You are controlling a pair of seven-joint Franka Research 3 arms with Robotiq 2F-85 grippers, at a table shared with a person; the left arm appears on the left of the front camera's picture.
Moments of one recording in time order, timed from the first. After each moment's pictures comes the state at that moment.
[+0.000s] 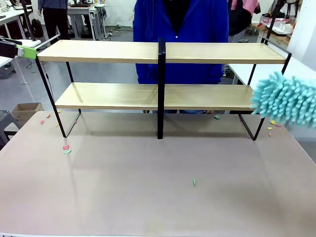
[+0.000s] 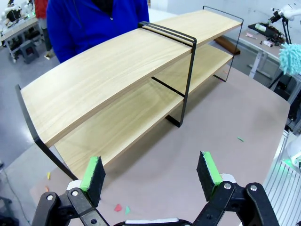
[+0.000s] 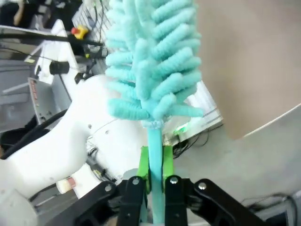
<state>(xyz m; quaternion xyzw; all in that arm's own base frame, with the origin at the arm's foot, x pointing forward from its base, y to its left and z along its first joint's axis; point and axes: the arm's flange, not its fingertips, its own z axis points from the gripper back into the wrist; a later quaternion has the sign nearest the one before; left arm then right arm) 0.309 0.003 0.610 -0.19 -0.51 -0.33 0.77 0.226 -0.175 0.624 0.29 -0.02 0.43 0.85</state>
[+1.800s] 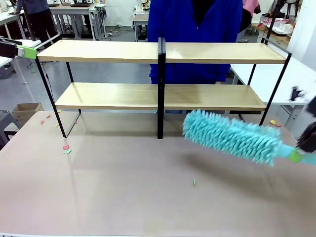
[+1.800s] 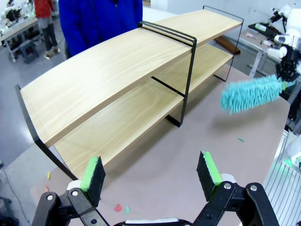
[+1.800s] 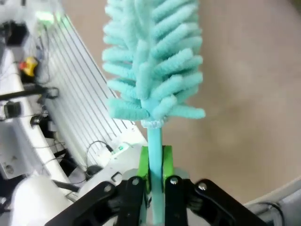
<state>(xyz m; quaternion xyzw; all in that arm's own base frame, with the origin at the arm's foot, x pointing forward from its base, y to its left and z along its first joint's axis) 0.309 0.003 0.610 -0.19 -0.51 -0.33 0.77 0.322 -0.005 0.454 0.21 -0.01 0.42 0.88</state>
